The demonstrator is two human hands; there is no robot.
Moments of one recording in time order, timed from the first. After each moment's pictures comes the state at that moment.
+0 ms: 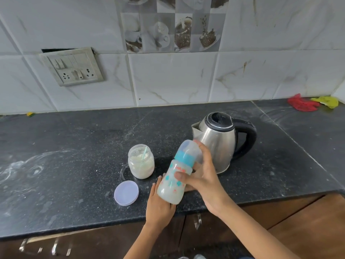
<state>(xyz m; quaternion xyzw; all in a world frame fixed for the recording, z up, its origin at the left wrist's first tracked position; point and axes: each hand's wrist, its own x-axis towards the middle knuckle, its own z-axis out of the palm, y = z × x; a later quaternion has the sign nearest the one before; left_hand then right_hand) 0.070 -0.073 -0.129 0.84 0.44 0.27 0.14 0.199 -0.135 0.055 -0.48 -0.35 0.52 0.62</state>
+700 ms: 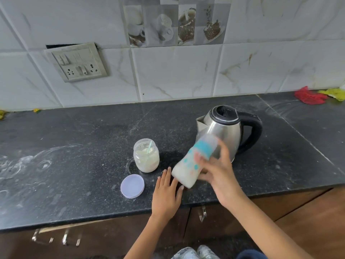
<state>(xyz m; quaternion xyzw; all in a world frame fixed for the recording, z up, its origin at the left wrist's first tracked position) 0.068 -0.074 -0.121 0.84 0.46 0.26 0.15 0.207 -0.142 0.049 -0.47 -0.27 0.49 0.68</state>
